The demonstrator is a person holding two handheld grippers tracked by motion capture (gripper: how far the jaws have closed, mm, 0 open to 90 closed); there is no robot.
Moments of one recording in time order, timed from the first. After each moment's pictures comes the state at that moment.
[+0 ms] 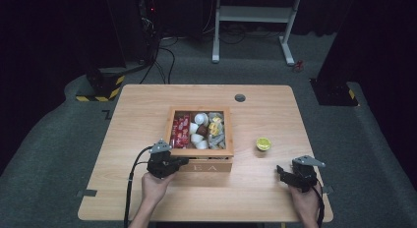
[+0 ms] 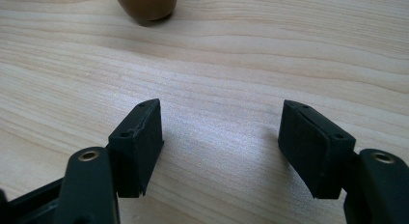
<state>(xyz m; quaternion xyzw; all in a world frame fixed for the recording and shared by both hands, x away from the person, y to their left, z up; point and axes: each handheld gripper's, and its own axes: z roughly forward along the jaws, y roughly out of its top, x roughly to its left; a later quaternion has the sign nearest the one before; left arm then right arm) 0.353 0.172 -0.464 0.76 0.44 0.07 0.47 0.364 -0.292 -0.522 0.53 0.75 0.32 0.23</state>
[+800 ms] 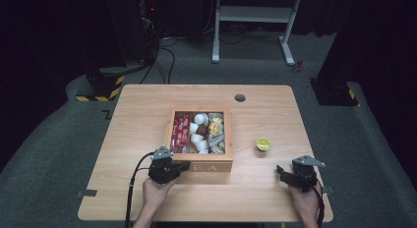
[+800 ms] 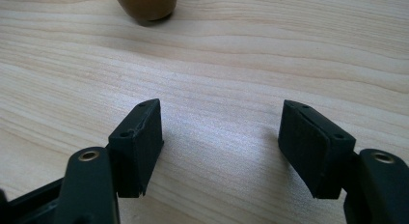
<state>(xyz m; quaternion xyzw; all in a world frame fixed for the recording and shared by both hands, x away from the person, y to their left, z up) 0.343 0.169 -0.479 0.77 0.43 0.07 0.46 0.364 -0.292 -0.522 0.53 0.75 0.32 0.23</state>
